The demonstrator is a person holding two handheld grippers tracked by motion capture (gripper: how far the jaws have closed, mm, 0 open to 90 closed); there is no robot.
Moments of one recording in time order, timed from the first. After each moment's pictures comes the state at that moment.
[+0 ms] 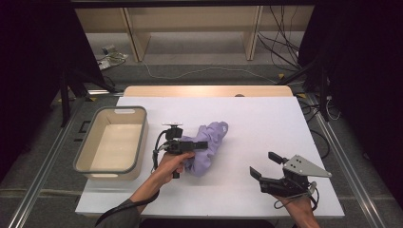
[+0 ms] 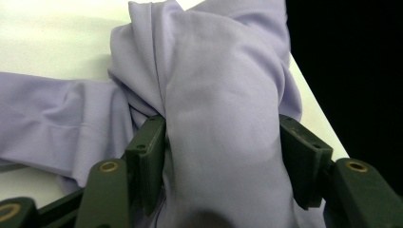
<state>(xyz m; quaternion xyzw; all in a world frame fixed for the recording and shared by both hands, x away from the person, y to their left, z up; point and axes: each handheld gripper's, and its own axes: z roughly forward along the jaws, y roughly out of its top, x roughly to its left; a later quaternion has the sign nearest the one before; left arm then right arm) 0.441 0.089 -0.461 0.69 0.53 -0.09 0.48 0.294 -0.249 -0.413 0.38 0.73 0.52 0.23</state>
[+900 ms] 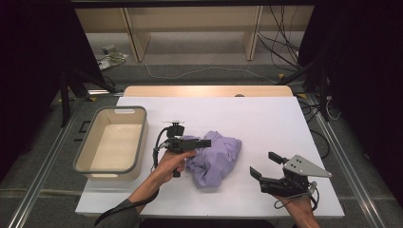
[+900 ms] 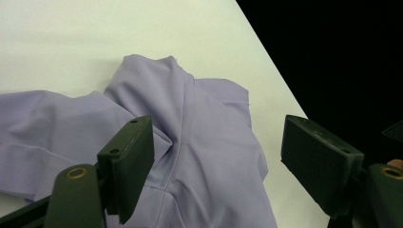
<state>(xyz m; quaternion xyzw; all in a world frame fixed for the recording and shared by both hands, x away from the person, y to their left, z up) 0.436 0.085 -0.442 0.69 0.51 -0.09 0.50 0.294 -0.249 -0.413 0.38 0.73 0.52 0.23</state>
